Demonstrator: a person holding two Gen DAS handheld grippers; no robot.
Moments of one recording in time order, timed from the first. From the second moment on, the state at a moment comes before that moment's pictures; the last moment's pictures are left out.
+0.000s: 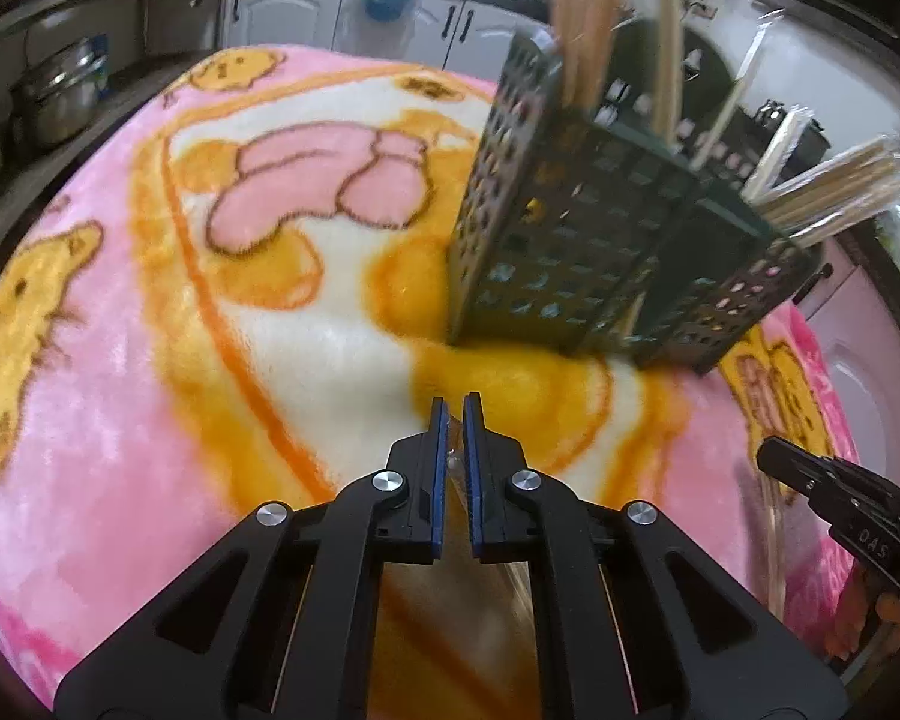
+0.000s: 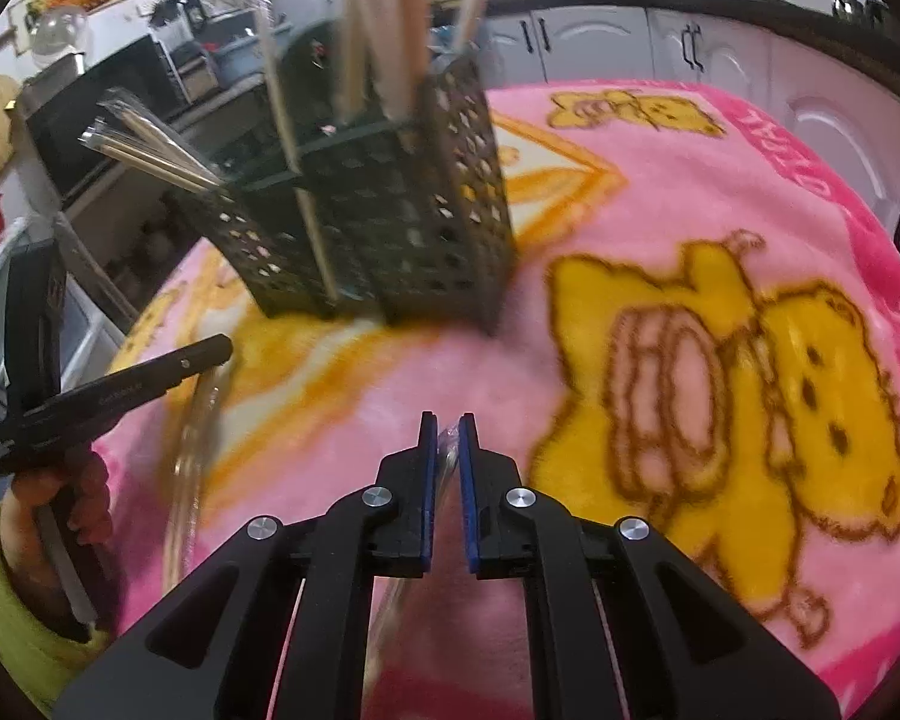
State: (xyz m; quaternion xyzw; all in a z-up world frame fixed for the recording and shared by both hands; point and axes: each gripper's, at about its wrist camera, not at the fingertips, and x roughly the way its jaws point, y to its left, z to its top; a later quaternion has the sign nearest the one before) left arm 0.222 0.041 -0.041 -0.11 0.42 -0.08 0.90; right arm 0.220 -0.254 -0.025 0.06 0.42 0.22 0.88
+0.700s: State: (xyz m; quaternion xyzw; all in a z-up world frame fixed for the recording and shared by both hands) left arm 0.180 0.014 0.066 -0.08 0.30 -0.13 0.94; right arm 0.187 -0.222 0.072 0.05 0.30 0.30 0.90
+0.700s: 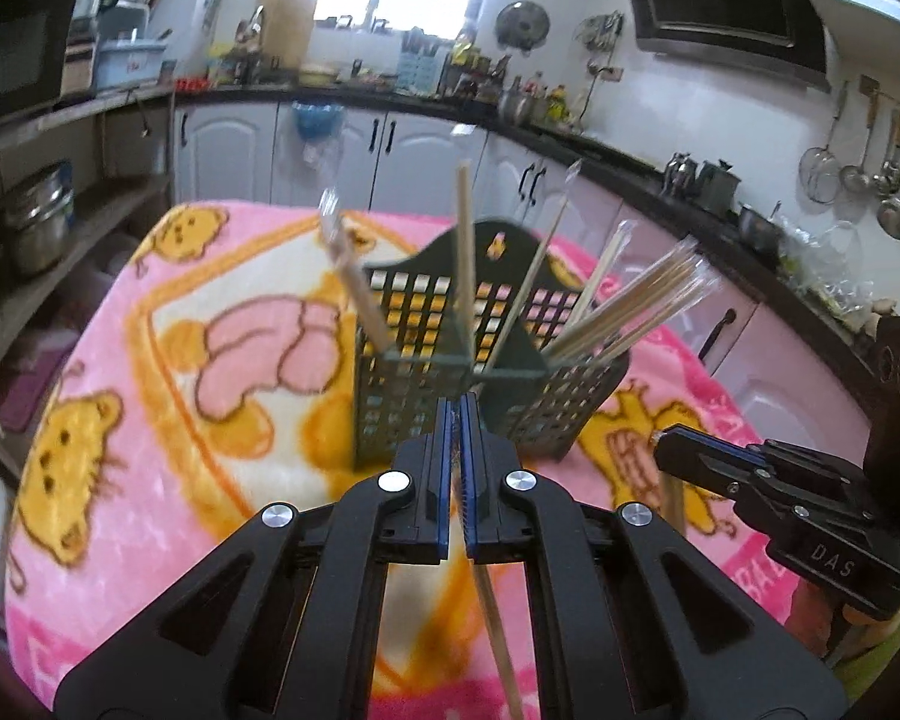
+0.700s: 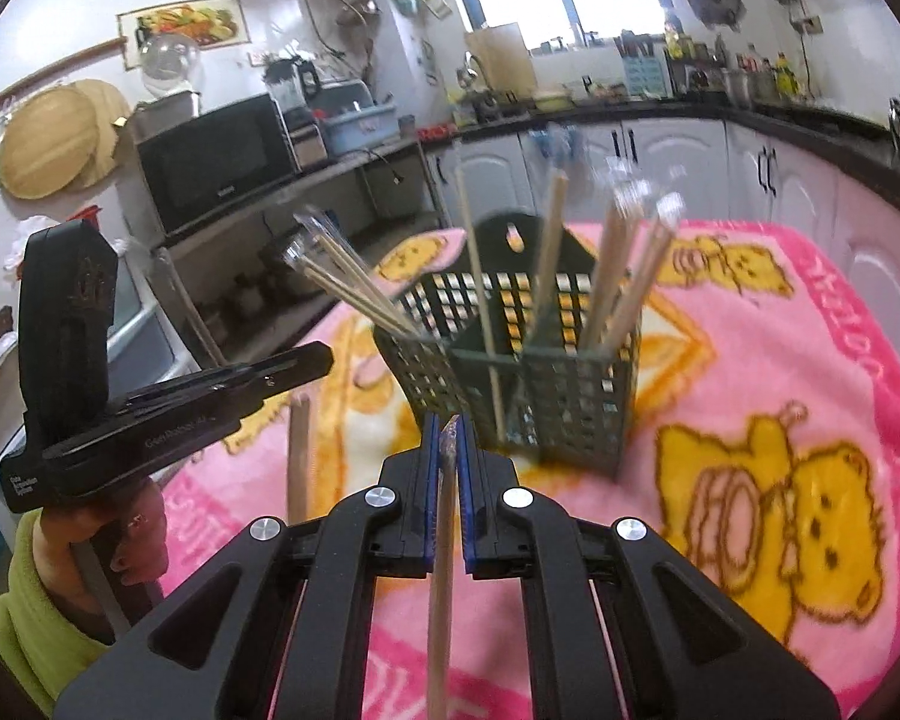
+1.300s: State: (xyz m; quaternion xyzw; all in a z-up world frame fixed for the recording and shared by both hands) left arm 0.179 0.010 0.135 -0.06 0.22 -0.15 0.96; right arm 0.186 -0.225 0.134 0.04 0.21 0.31 0.92
